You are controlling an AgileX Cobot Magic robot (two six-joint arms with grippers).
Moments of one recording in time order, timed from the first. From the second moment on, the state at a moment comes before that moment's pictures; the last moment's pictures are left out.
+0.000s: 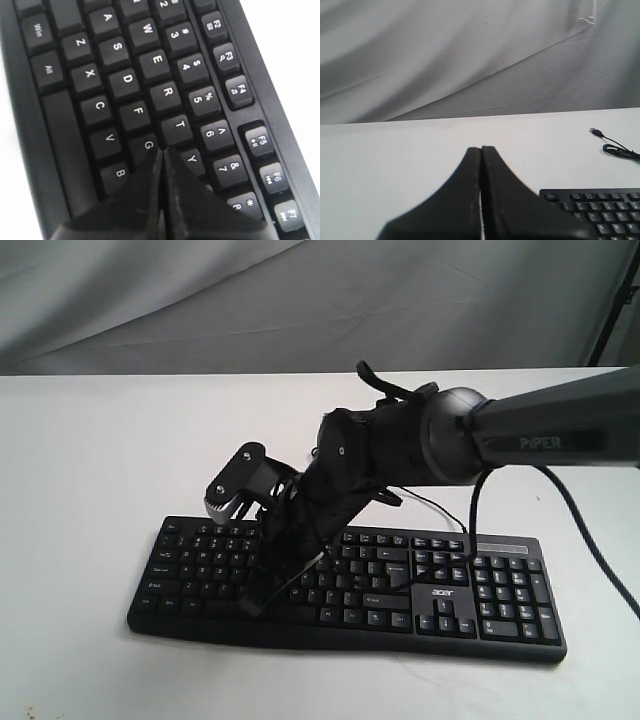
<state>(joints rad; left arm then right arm) 0.04 0.00 0.00 0.03 0.16 -0.02 0.87 2.10 -1.34 0.41 0.52 -0.73</state>
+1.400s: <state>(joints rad) 0.04 0.00 0.00 0.03 0.16 -0.02 0.95 2.34 -1.79 0.45 0.71 -0.78</state>
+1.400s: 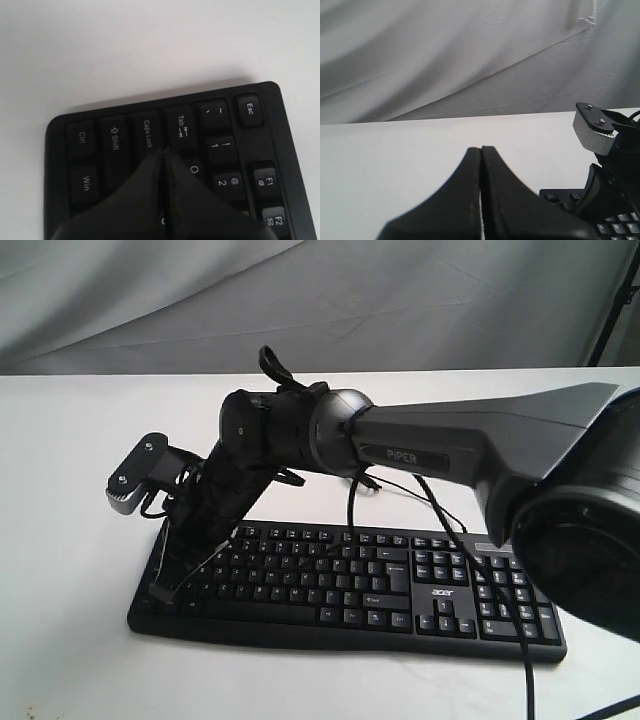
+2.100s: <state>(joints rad) 0.04 0.00 0.00 0.03 0.16 -0.02 0.95 2.31 -1.78 0.40 0.73 -0.79</state>
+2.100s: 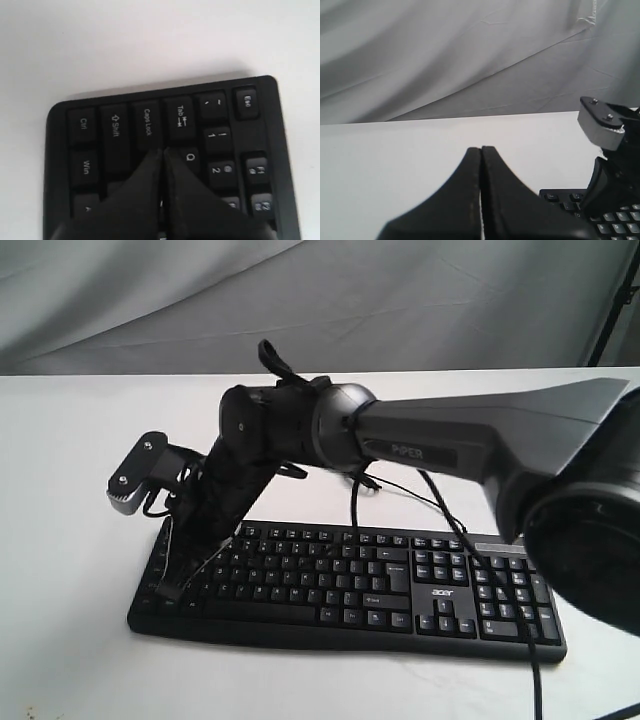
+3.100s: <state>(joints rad) 0.04 0.00 0.00 0.03 0.16 -0.02 0.81 2.00 -1.21 0.50 0.43 -0.82</state>
